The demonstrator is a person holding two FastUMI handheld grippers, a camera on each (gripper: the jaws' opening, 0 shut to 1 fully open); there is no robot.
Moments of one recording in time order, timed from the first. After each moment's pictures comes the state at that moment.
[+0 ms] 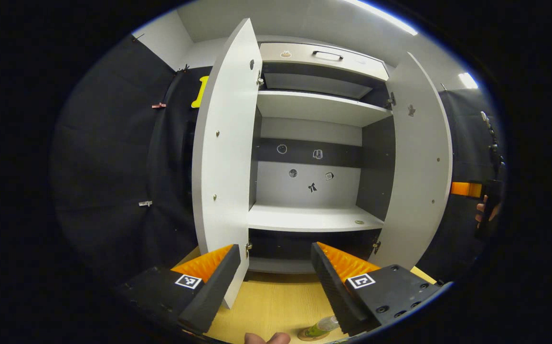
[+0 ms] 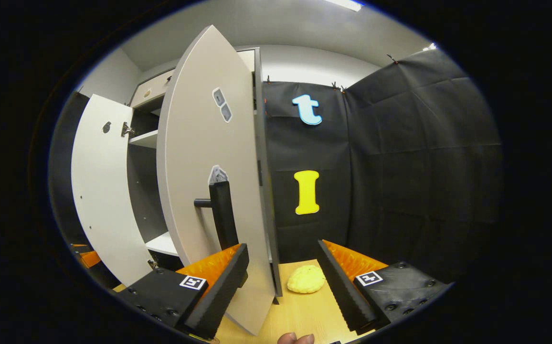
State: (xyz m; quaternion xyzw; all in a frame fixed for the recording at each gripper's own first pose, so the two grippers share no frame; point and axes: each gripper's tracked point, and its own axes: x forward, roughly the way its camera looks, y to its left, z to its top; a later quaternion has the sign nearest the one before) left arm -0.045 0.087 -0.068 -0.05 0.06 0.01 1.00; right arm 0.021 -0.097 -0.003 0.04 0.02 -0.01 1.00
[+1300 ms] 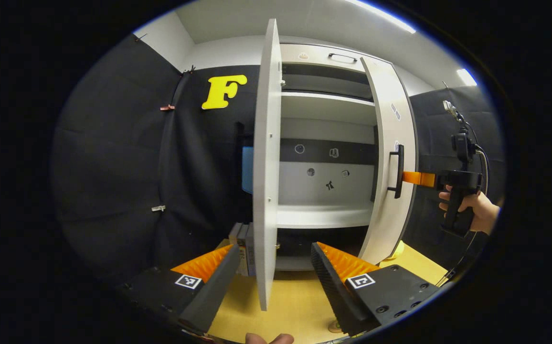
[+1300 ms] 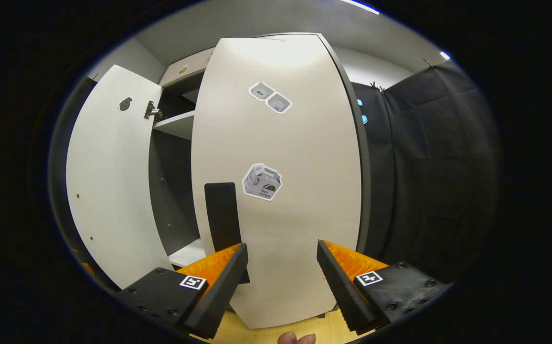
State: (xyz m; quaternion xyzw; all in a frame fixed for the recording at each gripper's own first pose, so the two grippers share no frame) left arm -0.060 0.174 -0.073 -0.03 0.06 0.02 1.00; right arm 0.121 0.051 -0.018 0.03 0.02 0.04 1.00
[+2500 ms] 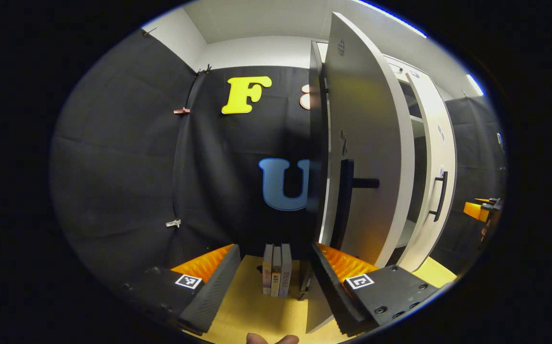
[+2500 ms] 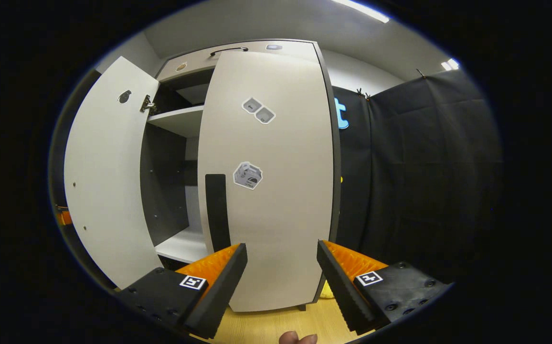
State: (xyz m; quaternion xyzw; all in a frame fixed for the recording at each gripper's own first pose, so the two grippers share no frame) left arm 0.012 0.281 -0.029 -0.04 0.05 0.05 1.00; right arm 0.067 0.025 -0.015 0.00 0.02 -0.02 1.00
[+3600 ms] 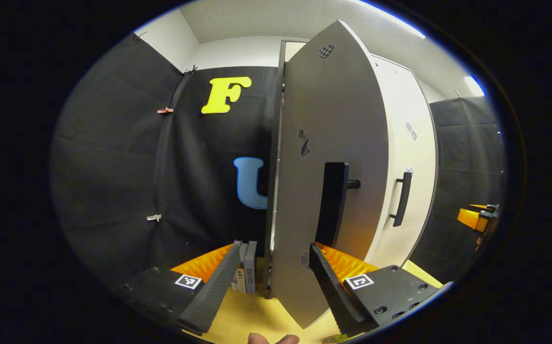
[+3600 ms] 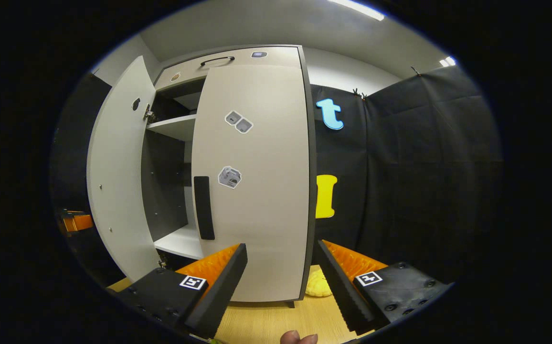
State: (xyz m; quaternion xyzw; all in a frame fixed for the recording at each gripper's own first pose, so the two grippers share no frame) left arm 0.022 0.165 -0.017 -0.05 0.05 0.02 1.00; right arm 0.035 -0.021 -0.008 0.00 0.02 -0.01 1.00
